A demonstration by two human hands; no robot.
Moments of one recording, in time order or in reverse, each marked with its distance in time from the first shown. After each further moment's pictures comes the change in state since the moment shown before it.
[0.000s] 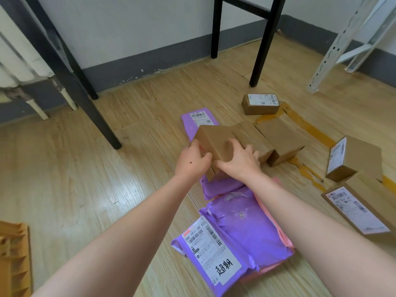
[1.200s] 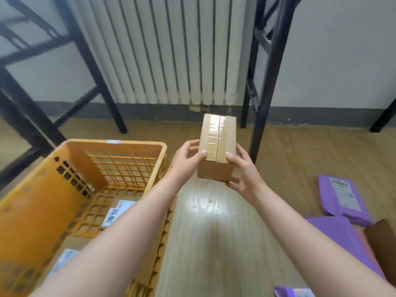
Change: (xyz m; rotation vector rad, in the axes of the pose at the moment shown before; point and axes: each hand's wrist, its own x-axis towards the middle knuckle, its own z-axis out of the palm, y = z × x) left_hand -0.169 -0.128 -0.316 -0.432 0.589 -0.203; right_hand -0.142 -0.301 0.088 0.979 -0.805 -0.389
